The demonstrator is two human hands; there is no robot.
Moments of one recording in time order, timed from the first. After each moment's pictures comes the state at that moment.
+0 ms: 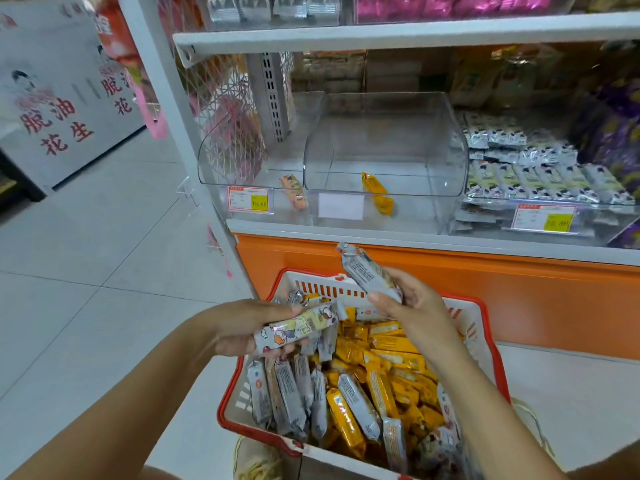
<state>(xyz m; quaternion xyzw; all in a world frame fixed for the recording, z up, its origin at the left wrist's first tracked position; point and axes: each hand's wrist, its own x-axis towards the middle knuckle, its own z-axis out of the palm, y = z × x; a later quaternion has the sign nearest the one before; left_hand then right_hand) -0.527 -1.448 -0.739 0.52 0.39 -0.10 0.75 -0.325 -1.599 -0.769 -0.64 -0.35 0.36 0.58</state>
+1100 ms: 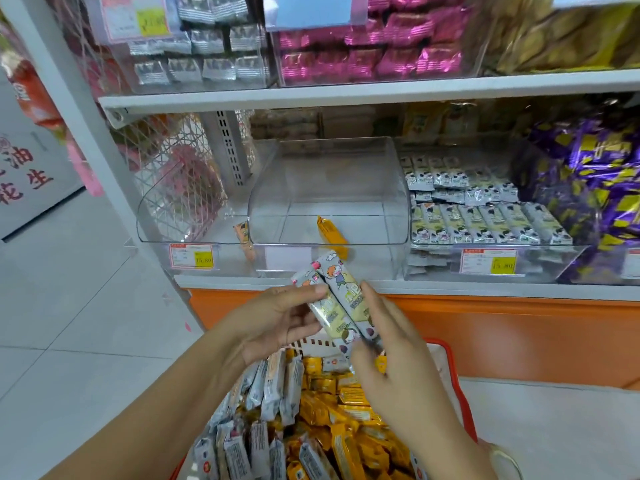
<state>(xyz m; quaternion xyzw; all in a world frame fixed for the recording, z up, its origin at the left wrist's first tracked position) -0.405 -1.462 -0.693 0.50 0.35 0.08 0.79 -0.305 -1.623 -0.725 -0.74 -0.49 0.16 0.42</state>
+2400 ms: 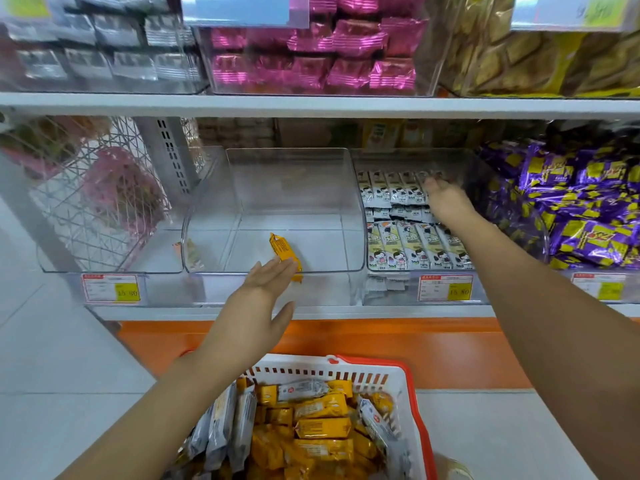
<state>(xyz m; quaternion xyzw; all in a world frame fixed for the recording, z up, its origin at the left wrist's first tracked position) -0.346 -1.430 -0.723 0.94 0.21 0.21 0.16 -0.005 -1.506 -0.672 -0.92 -0.28 0.05 0.27</state>
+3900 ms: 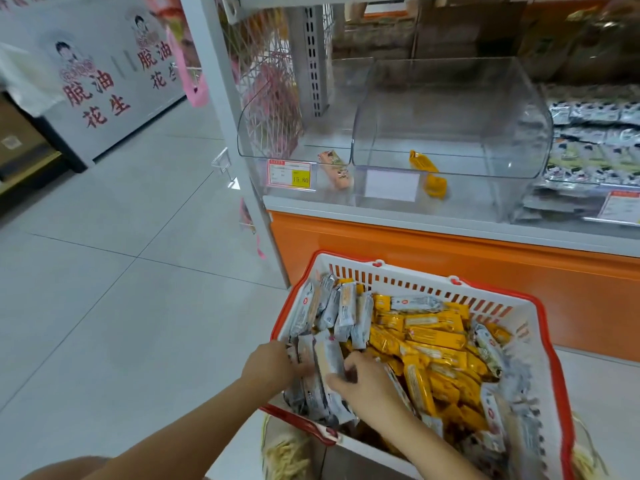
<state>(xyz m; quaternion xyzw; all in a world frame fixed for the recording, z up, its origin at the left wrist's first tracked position) -0.567 -1.473 -0.854 0.72 0.61 -0.17 0.28 -0.433 -1.577 -0.883 -0.77 -0.44 0.42 0.22</state>
